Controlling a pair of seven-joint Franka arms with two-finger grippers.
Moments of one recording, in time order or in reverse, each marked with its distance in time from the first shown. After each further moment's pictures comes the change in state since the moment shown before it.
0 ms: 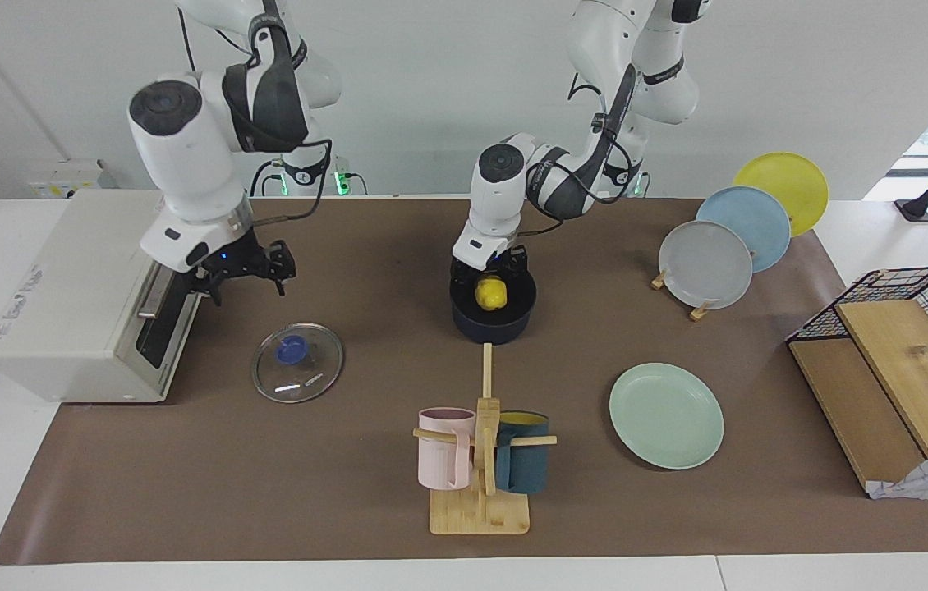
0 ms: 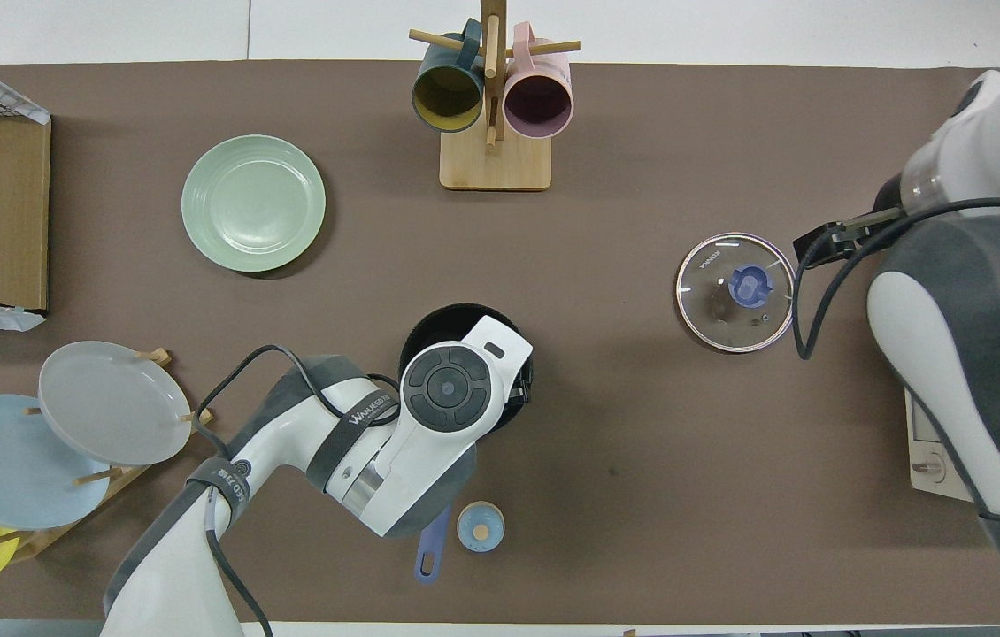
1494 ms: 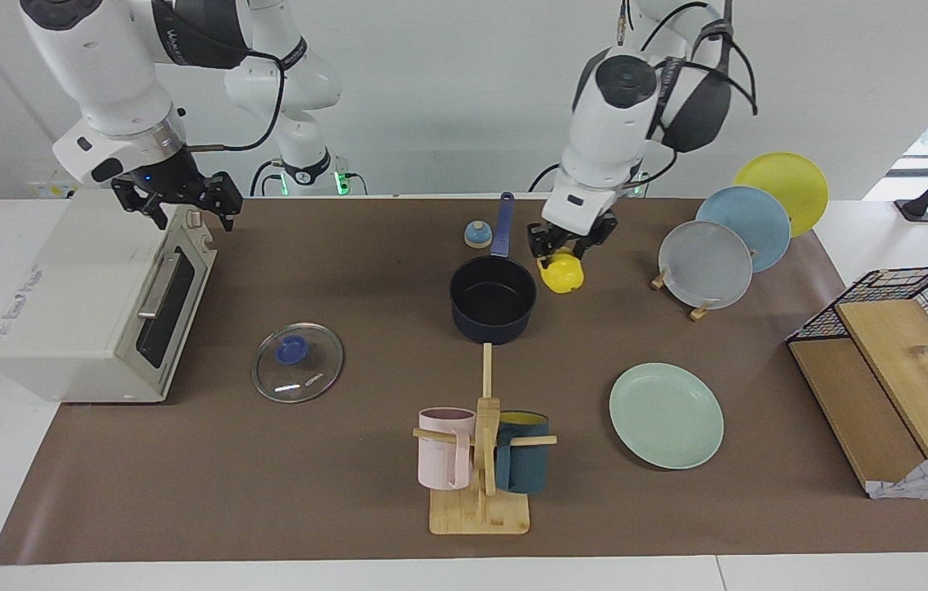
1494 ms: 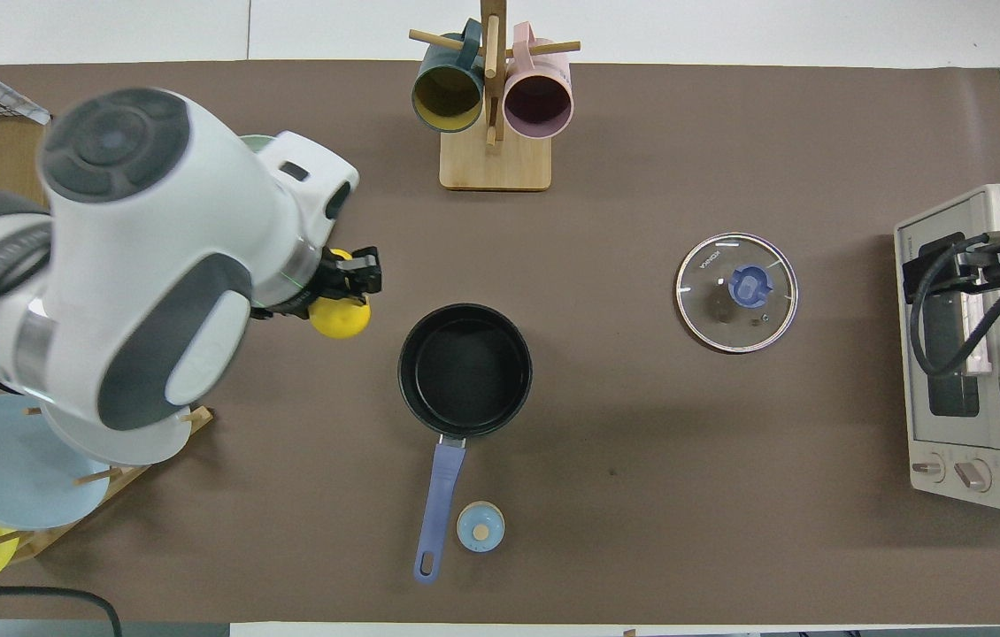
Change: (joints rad) left arm 0.313 -0.078 0.038 0.472 -0.021 -0.573 0.271; right arm -0.067 -0.078 -0.021 0.037 0.001 -0.181 0.058
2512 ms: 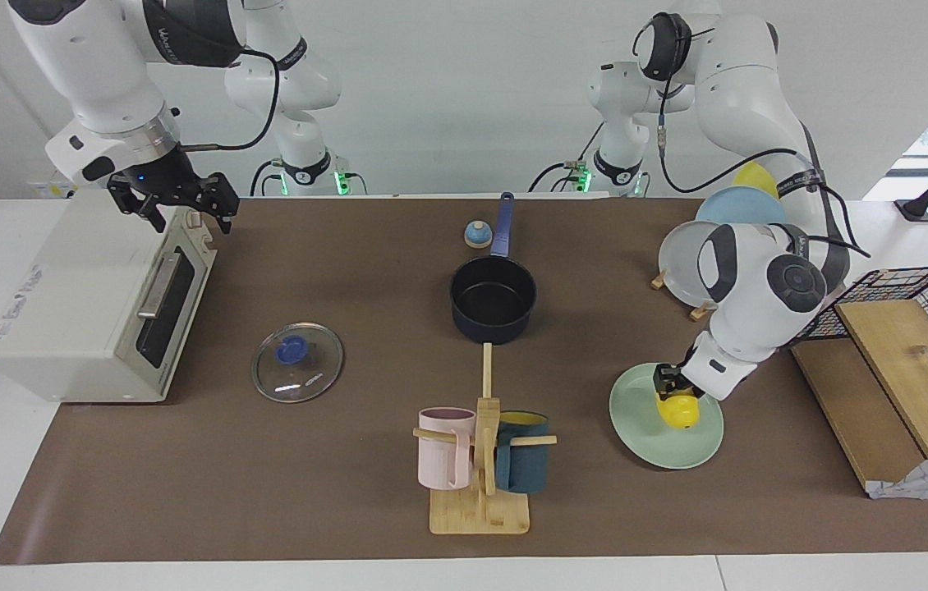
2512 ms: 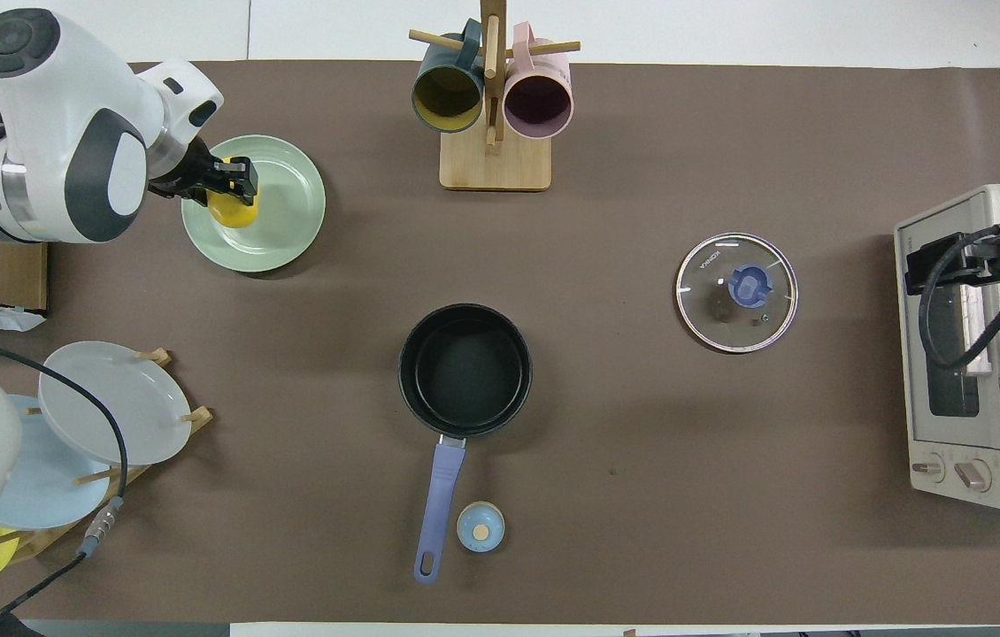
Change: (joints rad) left arm 0.275 0.413 -0.016 0.147 0.048 0.294 0.491; right arm -0.010 0.000 -0.002 0.001 0.024 0.028 0.000
